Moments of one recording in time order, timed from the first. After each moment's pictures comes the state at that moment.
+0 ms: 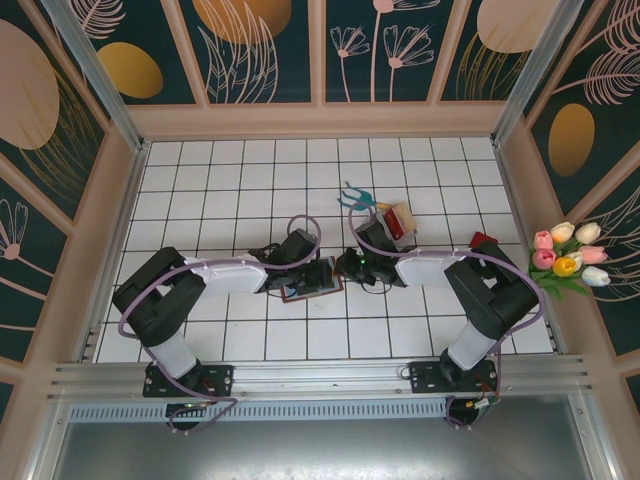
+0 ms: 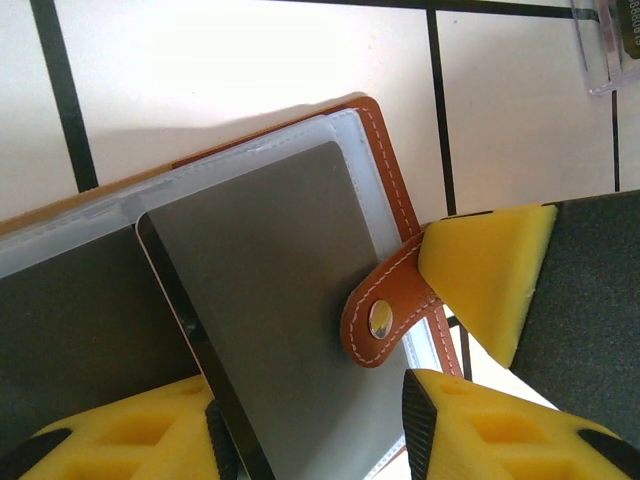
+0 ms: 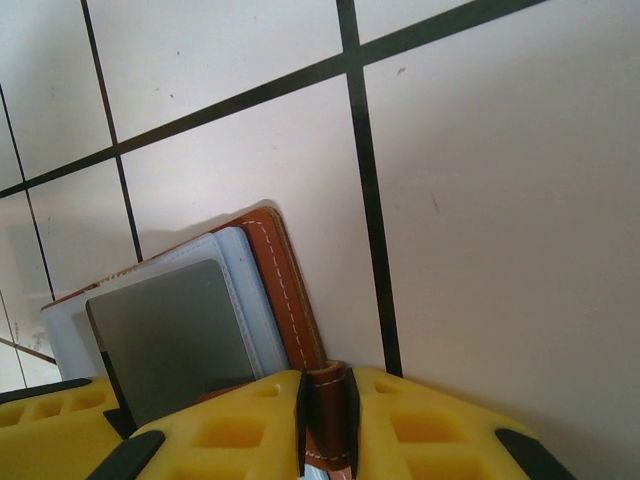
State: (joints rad) left arm -0.83 1.71 0.83 -0.08 0.14 -0.82; right arm 0.67 1.65 0.69 0.04 -0.26 0.94
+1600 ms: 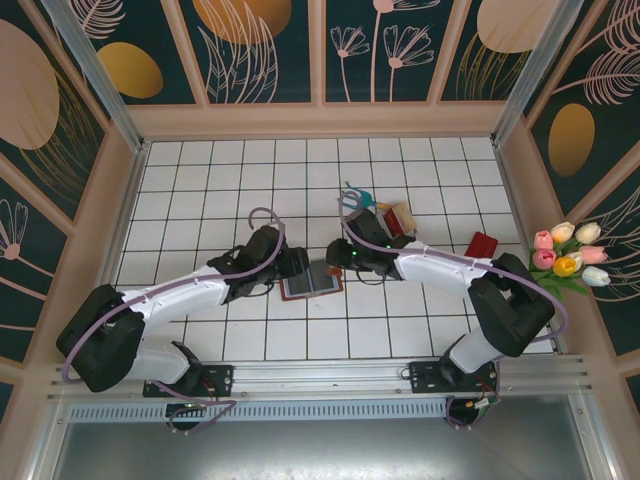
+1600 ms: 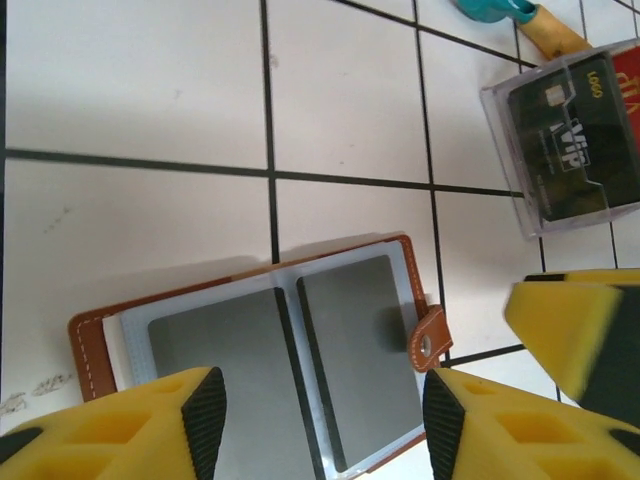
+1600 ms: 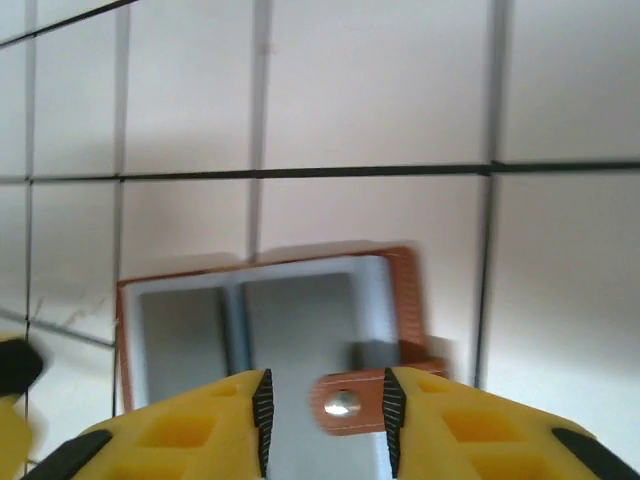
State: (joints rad) left arm -0.75 1.36 0.67 -0.10 -0.01 -0.86; right arm 0.77 1.54 0.88 -0.23 -0.07 0.76
